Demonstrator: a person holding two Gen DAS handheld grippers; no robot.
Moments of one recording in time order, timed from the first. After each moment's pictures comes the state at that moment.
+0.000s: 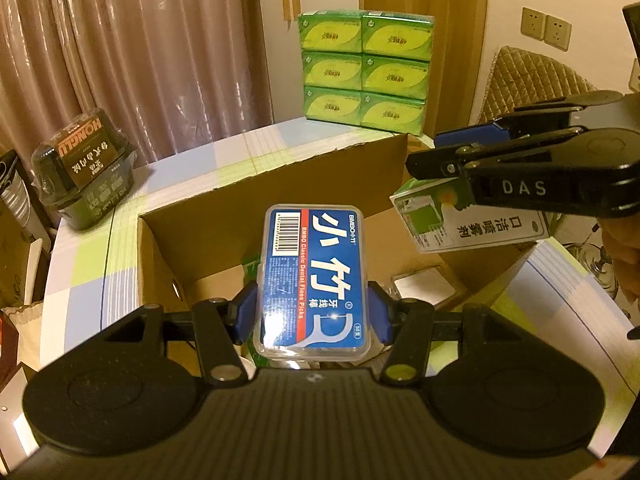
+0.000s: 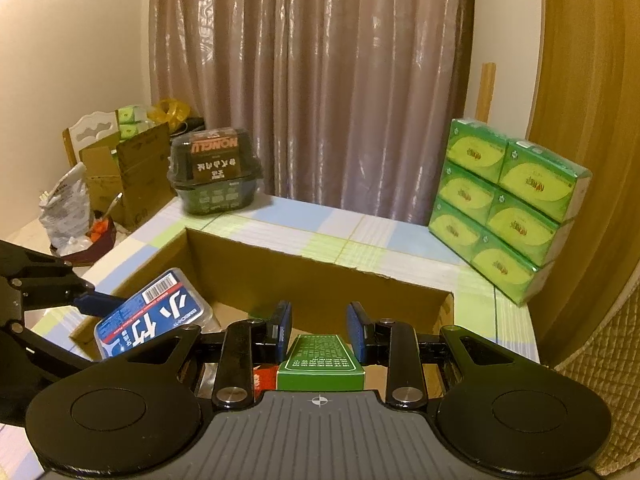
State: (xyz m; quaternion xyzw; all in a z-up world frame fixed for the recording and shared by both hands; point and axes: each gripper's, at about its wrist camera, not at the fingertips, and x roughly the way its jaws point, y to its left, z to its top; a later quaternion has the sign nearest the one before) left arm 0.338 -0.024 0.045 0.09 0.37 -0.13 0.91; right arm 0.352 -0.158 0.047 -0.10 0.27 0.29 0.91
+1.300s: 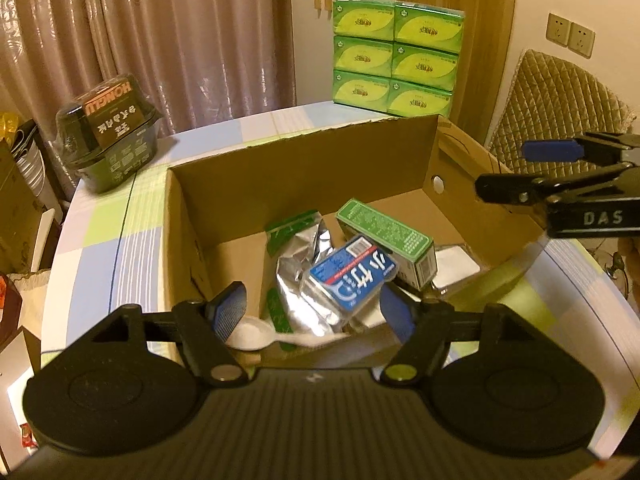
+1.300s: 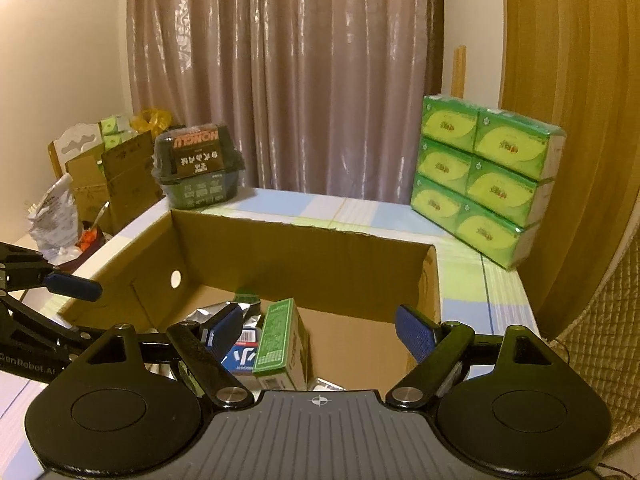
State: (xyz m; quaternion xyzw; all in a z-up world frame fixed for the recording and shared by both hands) left arm 0.312 0.005 0.025 0.06 0.38 -0.10 0.92; right arm 0.318 -0.189 0.023 -0.08 0.26 0.27 0.92
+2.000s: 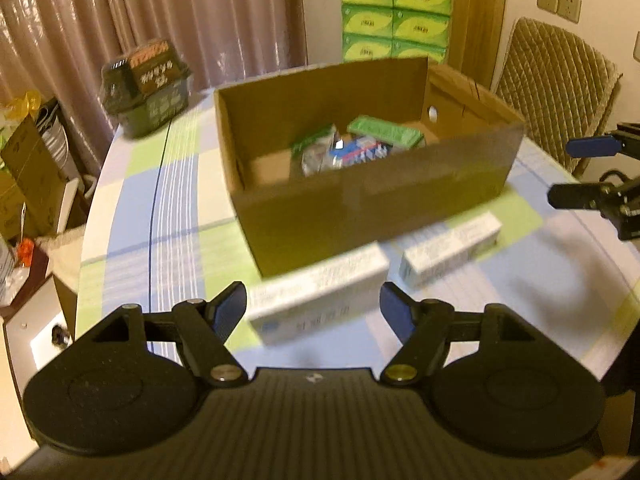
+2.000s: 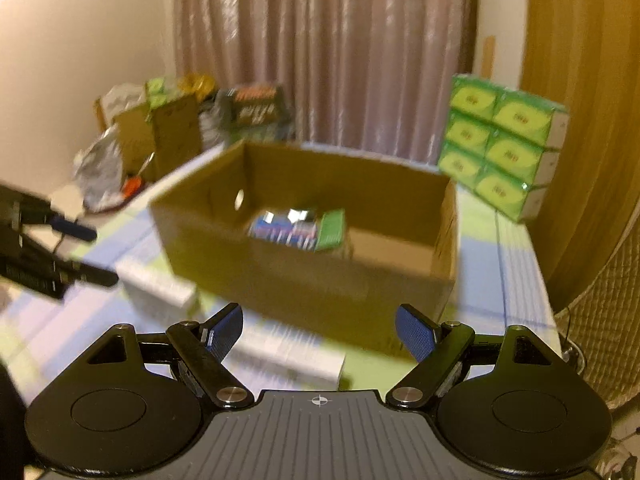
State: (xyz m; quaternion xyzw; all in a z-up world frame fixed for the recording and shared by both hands) left arm 0.197 0.041 0.010 0.08 0.41 -0.08 0.90; right arm 0.199 -0.216 -0.003 -0.13 0.30 0.32 0.89
